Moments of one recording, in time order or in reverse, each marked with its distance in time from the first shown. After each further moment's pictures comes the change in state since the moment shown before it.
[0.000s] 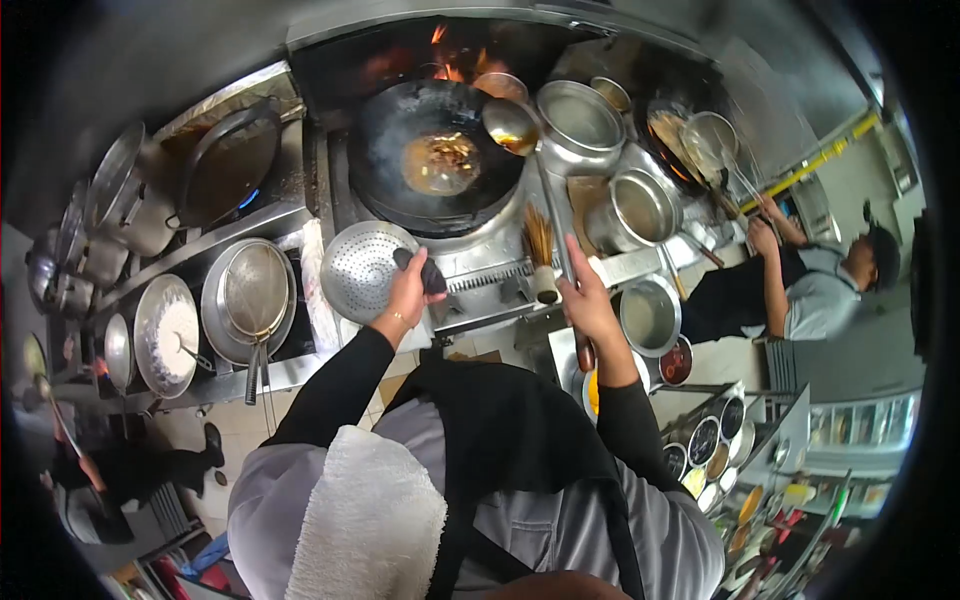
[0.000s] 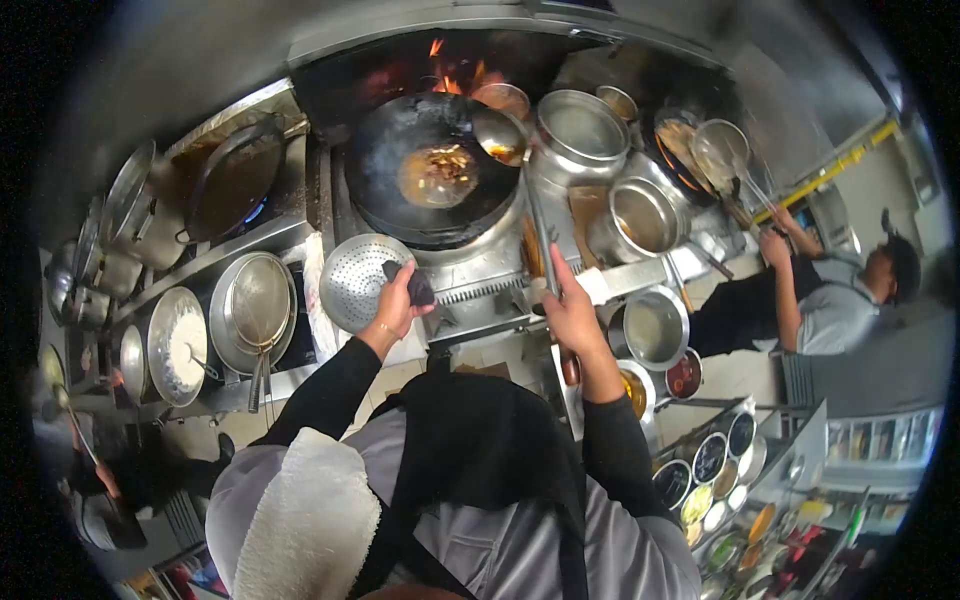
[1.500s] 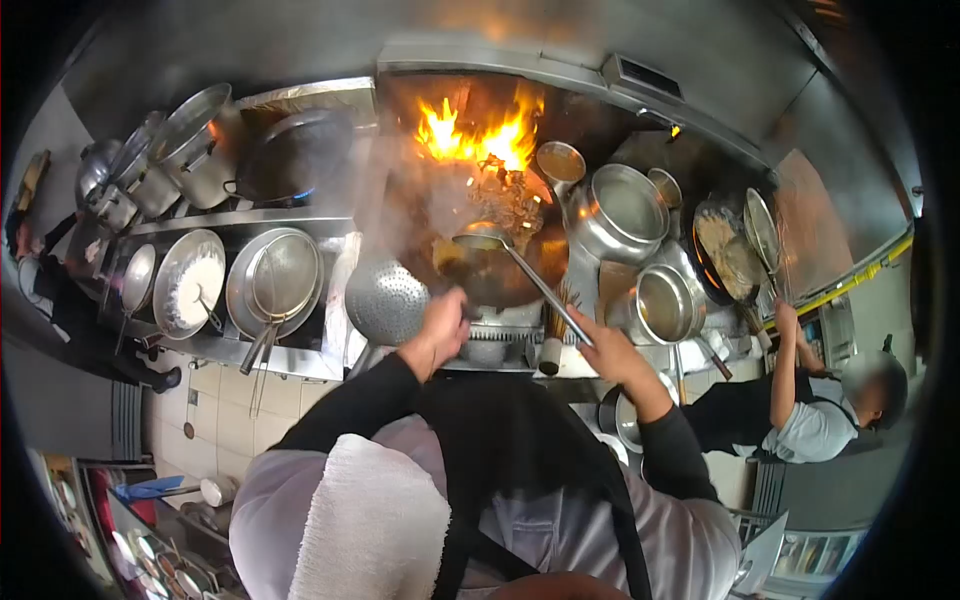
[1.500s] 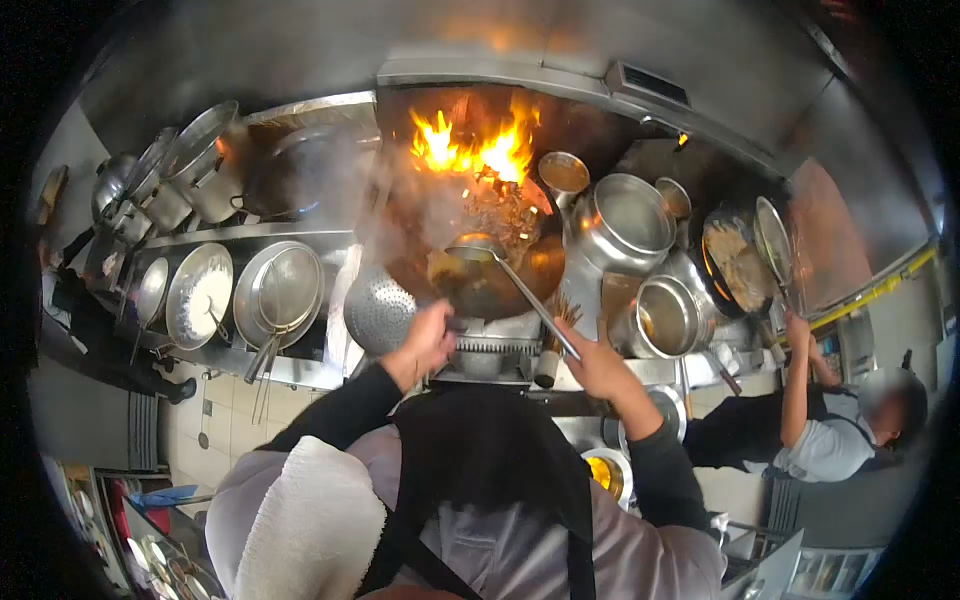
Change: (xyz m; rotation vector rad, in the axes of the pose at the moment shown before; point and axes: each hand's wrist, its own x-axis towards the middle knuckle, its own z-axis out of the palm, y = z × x) left_hand -0.029 0.023 0.074 -0.244 0.183 0.014; right_hand 0.073 0.000 -0.079 -0.680 -0.392 -0.556
